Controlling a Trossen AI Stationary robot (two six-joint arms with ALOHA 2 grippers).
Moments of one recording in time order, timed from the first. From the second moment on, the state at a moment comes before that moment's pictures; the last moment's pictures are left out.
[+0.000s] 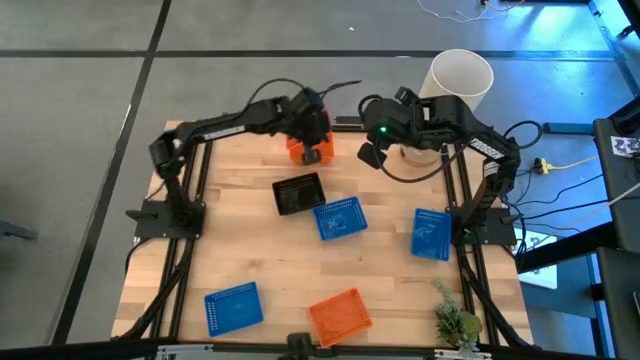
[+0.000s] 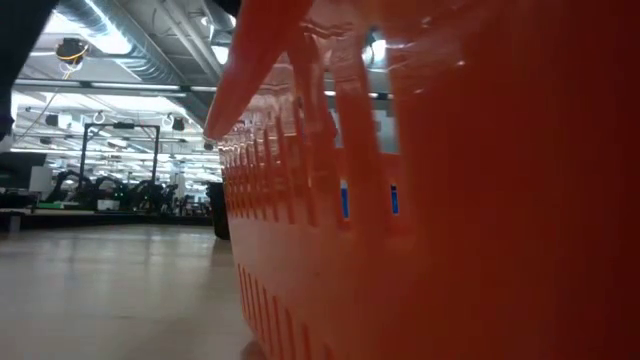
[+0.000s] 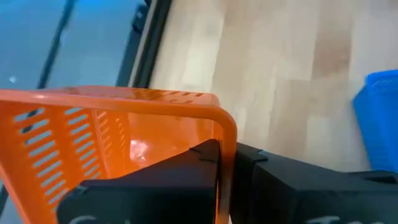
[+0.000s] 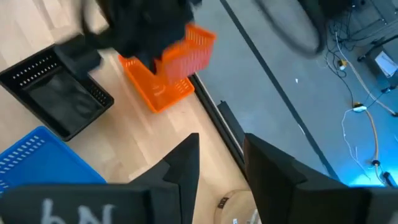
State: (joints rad) left arm 0.47 1.84 1.66 -0.67 -0.02 0.30; right arm -0.11 1.78 2.35 -1.57 0.58 0.17
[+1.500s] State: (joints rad) left arm 0.49 2.03 1.72 -0.92 -0.17 0.58; right arm -0.11 1.79 2.35 -1.57 0.57 0.07
